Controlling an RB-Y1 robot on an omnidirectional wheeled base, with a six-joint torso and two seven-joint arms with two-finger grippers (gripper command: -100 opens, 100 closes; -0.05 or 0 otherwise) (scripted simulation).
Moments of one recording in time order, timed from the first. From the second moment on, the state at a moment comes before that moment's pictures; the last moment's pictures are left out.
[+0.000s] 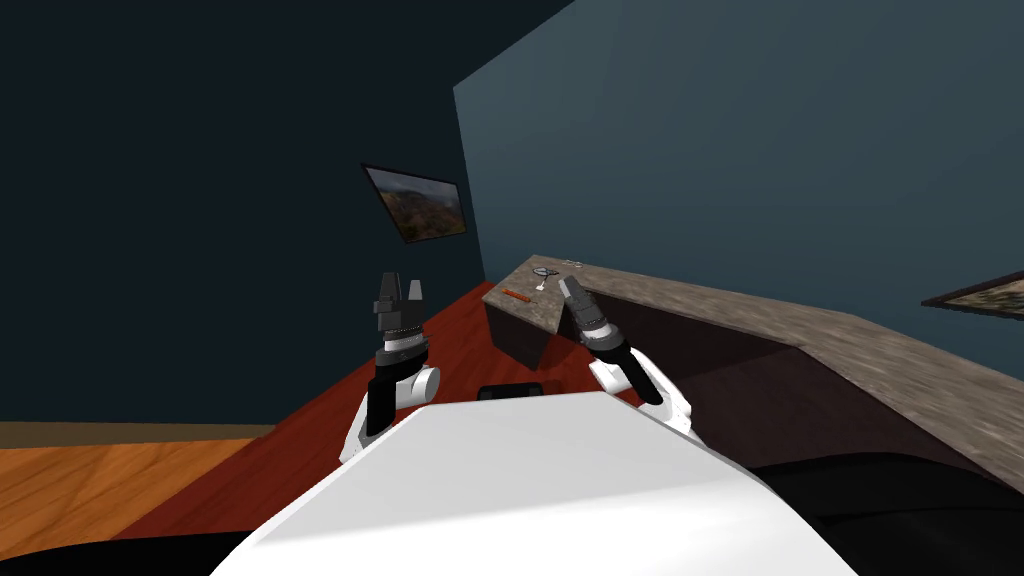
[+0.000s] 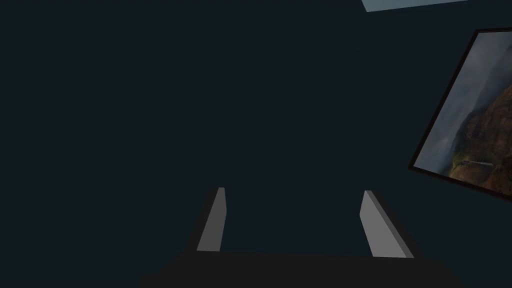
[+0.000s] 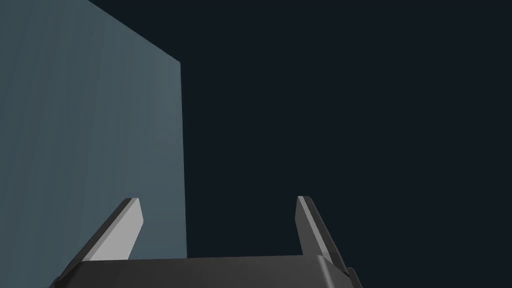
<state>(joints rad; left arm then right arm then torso) 0.45 0.04 0.00 -2.34 0.02 -0.50 -0.10 0.39 -0.52 0.12 -2.37 0.03 -0.42 0.16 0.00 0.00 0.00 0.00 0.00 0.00</state>
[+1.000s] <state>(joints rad) 0.45 0.04 0.00 -2.34 0.02 -0.50 -0.10 0.37 -0.81 0.23 -2.27 0.10 -0.43 0.16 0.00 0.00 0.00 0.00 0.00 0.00</state>
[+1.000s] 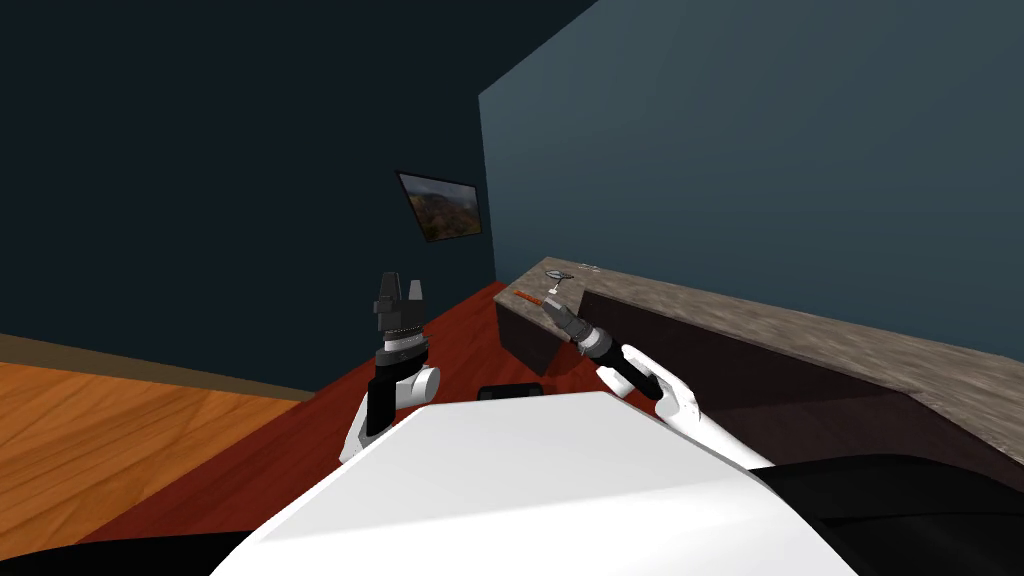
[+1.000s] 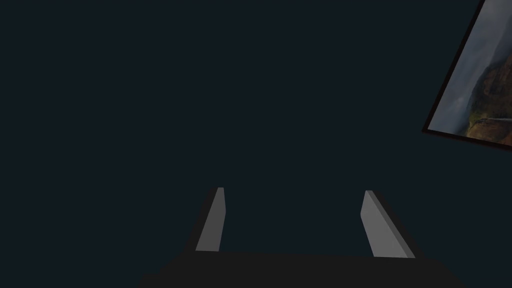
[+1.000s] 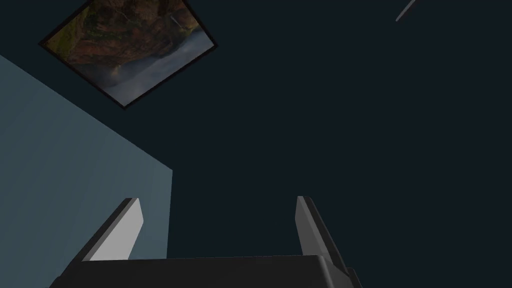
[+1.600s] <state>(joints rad) 0.45 0.04 0.00 -2.34 0.02 -0.50 -0.10 0.35 -0.97 0.27 -2.21 0.13 -0.43 0.16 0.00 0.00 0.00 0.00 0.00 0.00</state>
